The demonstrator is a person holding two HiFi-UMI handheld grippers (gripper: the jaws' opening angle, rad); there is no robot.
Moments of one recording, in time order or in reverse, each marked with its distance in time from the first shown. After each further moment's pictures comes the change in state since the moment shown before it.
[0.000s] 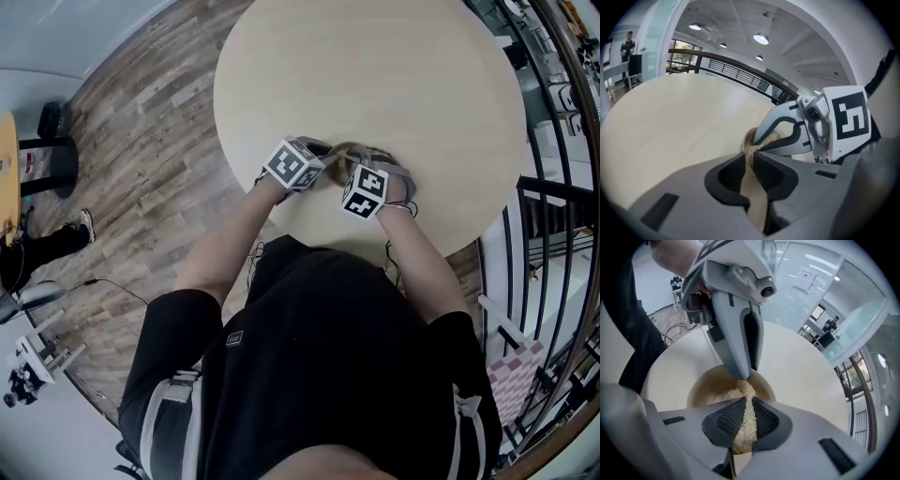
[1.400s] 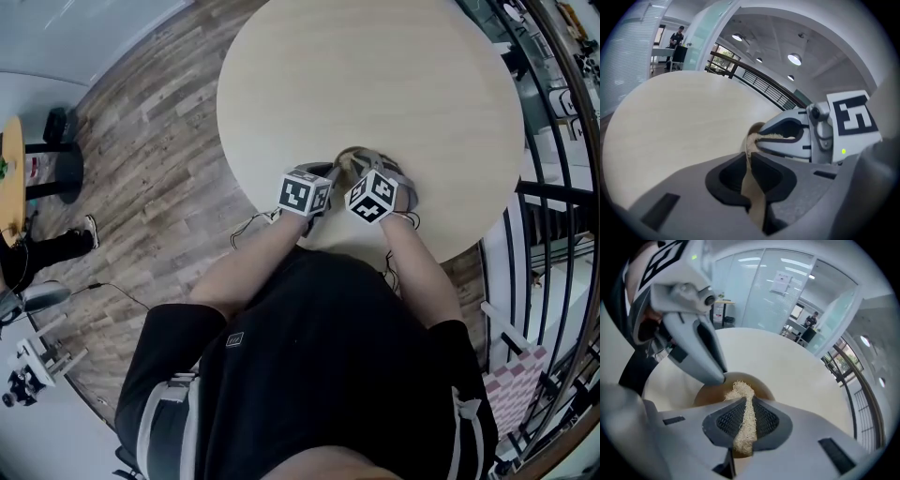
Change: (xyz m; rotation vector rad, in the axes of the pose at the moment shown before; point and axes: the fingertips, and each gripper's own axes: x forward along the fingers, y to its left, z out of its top) left arm -0.001 -0.015 -0.011 -0.385 -0.181 0.199; right arm -0.016 -0.020 -0.008 0.196 -0.088 -0.098
